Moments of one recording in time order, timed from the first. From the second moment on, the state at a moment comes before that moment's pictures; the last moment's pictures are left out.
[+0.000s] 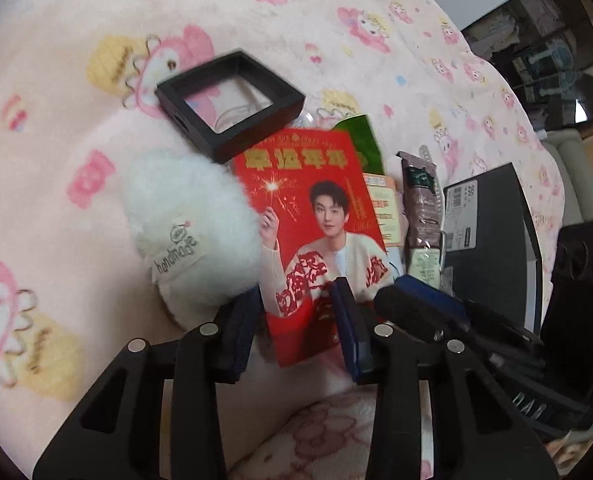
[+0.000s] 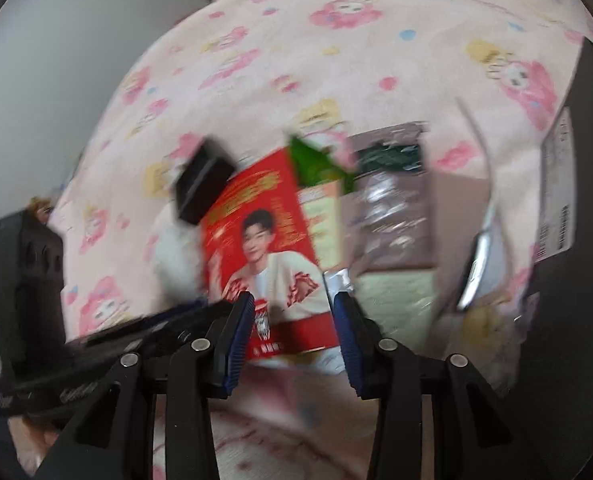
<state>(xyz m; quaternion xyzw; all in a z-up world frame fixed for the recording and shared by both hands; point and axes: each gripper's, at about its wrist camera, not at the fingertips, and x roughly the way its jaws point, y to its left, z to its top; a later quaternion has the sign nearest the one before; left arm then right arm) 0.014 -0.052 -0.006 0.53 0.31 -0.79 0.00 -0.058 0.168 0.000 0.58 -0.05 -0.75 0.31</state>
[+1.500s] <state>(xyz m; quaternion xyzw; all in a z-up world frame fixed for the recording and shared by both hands) 0.022 0.051 0.106 0.45 0.26 -0.85 -0.10 0.006 0.250 0.108 0.52 -0.07 -0.79 0.31</state>
